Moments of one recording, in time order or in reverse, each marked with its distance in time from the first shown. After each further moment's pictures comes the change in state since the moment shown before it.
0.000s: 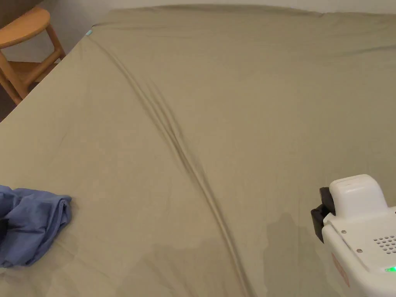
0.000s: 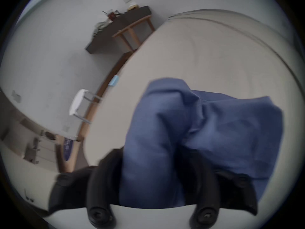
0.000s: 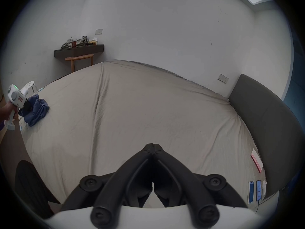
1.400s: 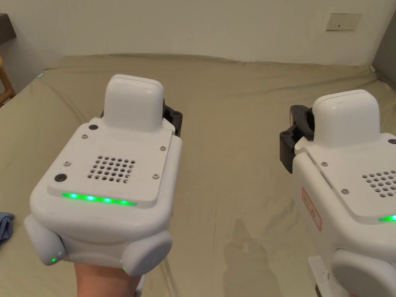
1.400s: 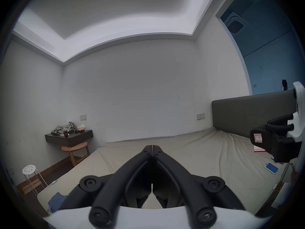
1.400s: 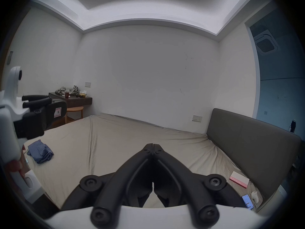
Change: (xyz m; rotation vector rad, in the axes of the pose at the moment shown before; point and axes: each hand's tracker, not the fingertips) left arm 0.240 -0.051 0.545 1.142 -0.622 0.106; right arm 0.104 0.023 0.182 0.477 -0.142 -0.105
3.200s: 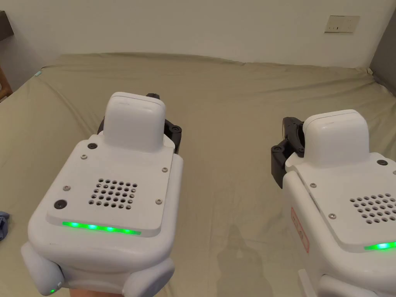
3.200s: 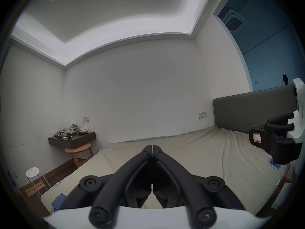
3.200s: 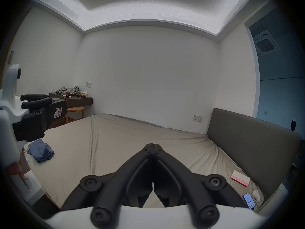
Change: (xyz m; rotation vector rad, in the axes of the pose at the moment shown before) left arm 0.000 -0.008 0.012 0.007 0.024 -0.034; right arm -0.013 -0.009 0.005 0.010 0.001 -0.001
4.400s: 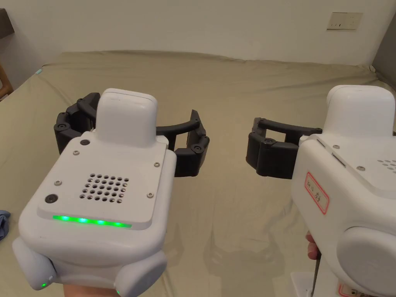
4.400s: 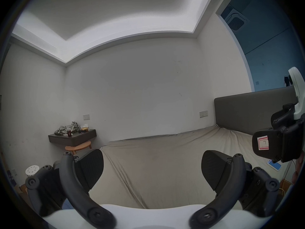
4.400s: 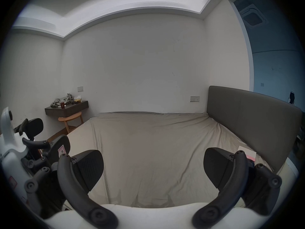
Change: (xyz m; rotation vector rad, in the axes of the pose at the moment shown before) left arm -0.005 -0.001 -0.006 -0.022 0.007 0.014; right arm 0.008 0.031 -0.003 -0.145 -0.031 -0.203
